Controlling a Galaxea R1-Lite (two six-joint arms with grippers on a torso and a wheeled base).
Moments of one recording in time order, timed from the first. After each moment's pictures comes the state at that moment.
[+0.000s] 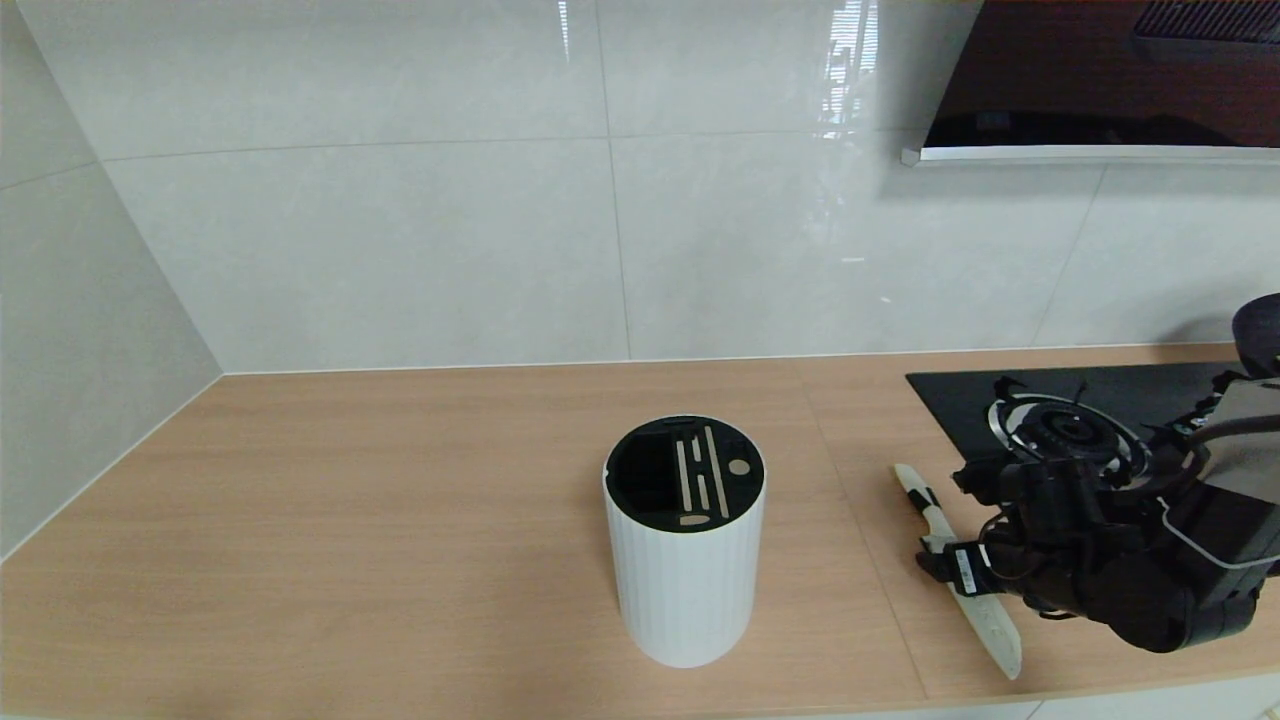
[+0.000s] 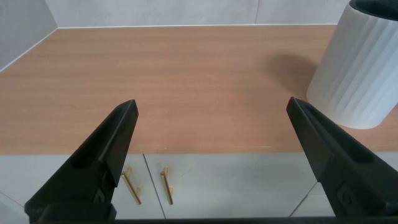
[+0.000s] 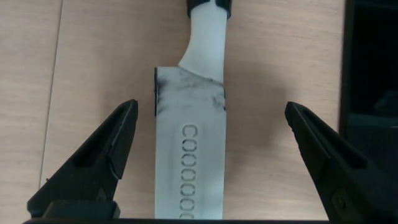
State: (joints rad) left arm 0.00 0.00 0.00 0.00 0.02 -0.01; right arm 0.16 2.17 -0.62 -0.83 -0.11 -0.04
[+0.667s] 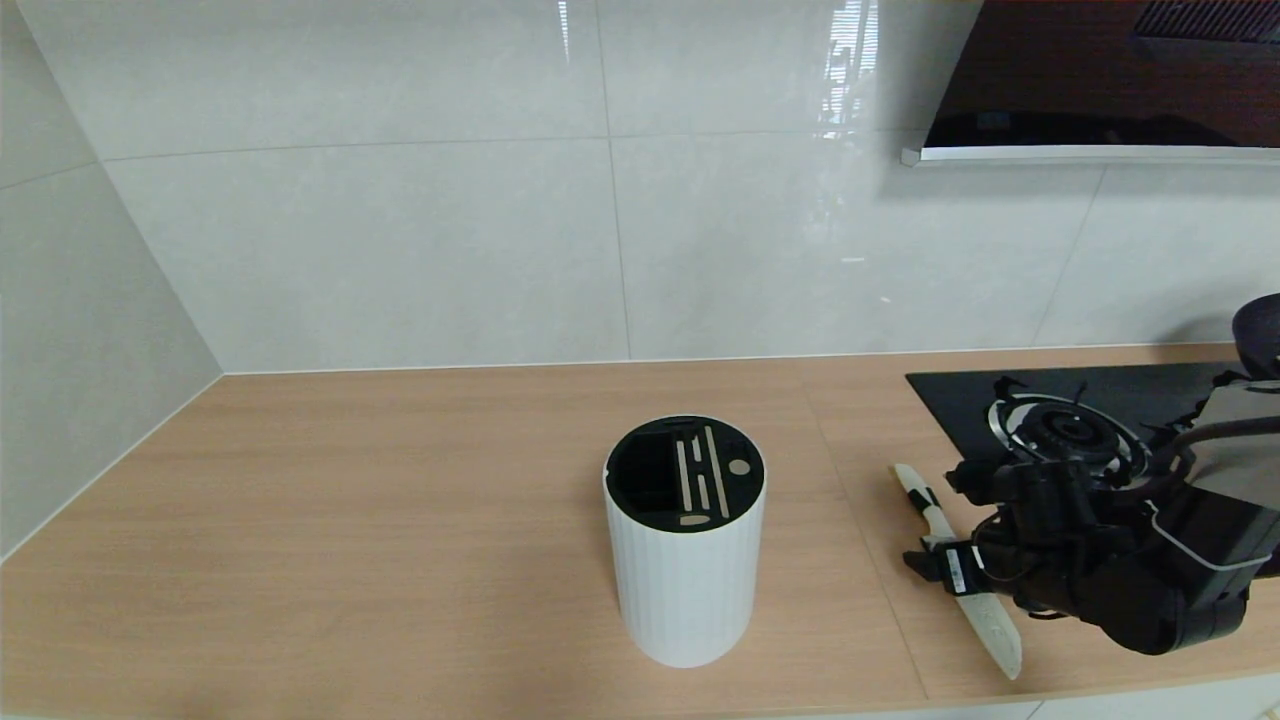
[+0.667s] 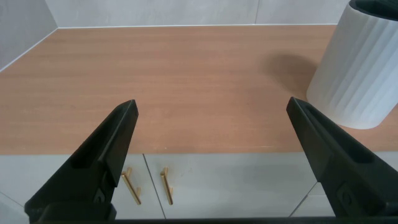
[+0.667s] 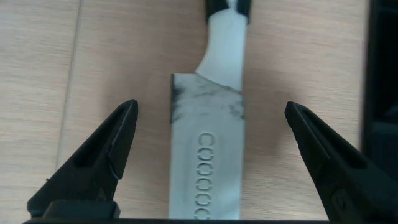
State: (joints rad) left arm 0.00 0.00 0.00 0.00 0.02 -0.01; right arm 0.17 2.19 -0.62 -0.86 -0.05 -0.01
